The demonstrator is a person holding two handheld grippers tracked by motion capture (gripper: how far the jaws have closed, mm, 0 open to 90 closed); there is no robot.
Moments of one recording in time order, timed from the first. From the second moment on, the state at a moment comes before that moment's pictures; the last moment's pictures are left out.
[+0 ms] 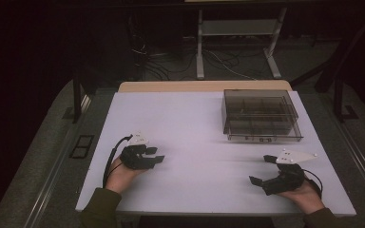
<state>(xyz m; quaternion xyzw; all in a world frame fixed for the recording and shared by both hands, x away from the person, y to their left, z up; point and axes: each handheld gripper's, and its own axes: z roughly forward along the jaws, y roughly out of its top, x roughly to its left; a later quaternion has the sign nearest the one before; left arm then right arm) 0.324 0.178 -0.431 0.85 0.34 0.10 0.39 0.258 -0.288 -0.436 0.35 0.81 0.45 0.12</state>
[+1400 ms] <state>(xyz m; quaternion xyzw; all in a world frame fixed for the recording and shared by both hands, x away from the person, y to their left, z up) 0.331 0.177 -0.432 0.86 0.34 0.08 0.38 0.258 -0.290 -0.435 0.35 0.81 0.46 0.12</state>
